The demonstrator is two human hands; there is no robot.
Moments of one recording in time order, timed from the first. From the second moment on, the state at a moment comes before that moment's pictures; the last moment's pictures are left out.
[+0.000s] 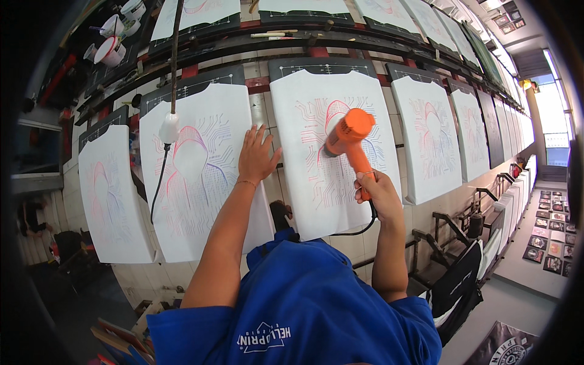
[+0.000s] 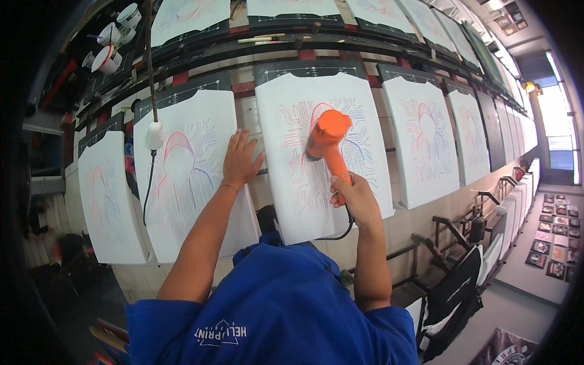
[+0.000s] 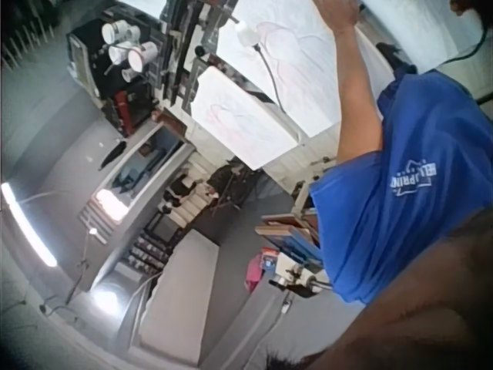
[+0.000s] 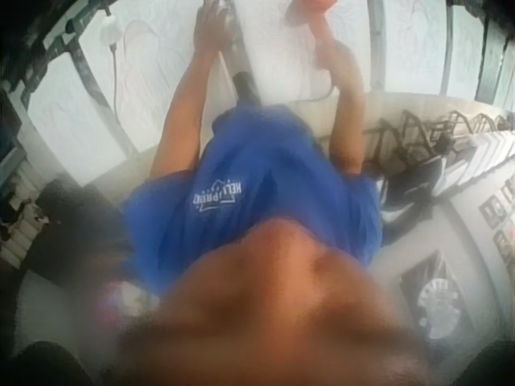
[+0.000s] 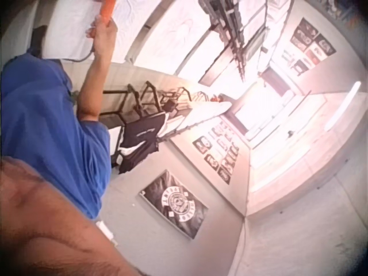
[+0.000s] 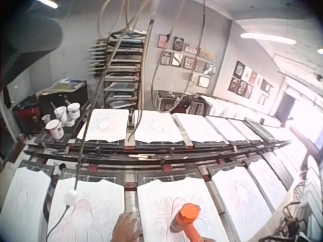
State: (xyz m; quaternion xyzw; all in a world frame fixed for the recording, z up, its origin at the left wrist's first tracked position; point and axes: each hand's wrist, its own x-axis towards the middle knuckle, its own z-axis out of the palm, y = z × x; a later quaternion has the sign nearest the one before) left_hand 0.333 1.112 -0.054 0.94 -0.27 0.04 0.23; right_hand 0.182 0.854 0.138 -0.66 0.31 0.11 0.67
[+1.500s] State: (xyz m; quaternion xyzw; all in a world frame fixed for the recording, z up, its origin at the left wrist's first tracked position) left_hand 0.334 1.111 -0.055 0.94 -0.26 0.01 0.21; right_hand 0.118 0.874 0.144 -0.63 0.32 0.15 0.69
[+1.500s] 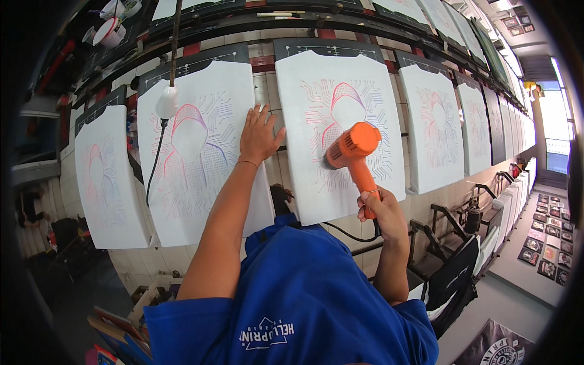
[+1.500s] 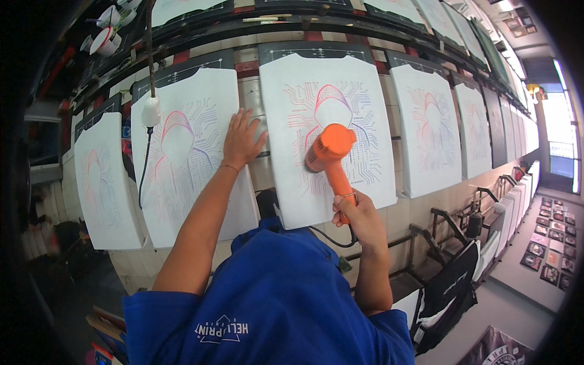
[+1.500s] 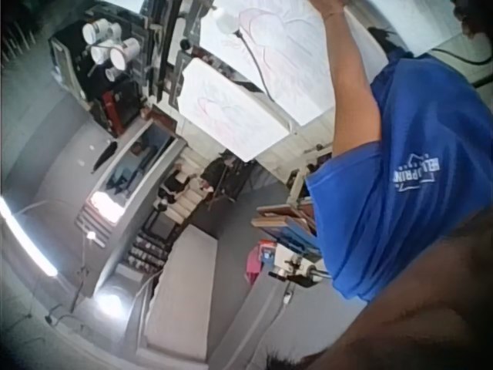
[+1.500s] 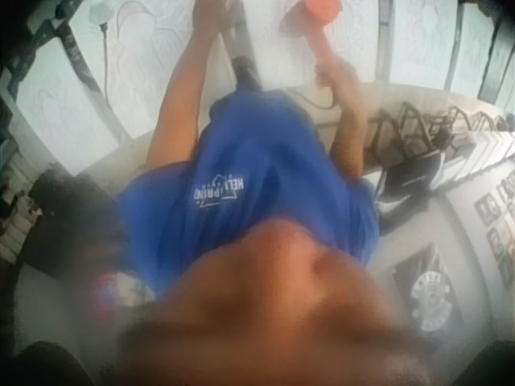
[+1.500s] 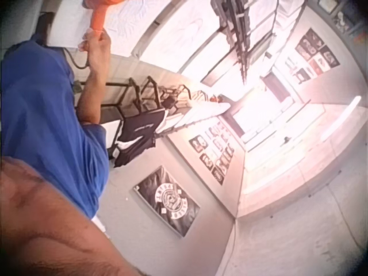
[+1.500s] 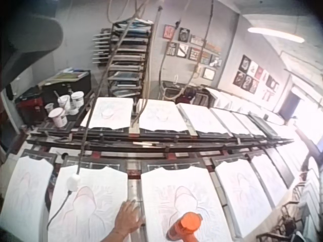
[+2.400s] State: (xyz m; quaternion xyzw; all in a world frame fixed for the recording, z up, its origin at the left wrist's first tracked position) left_hand 0.335 1.111 -0.055 0.94 -0.26 0.01 0.21; right_hand 0.211 0.885 0.130 -0.68 0.27 0.14 0.67
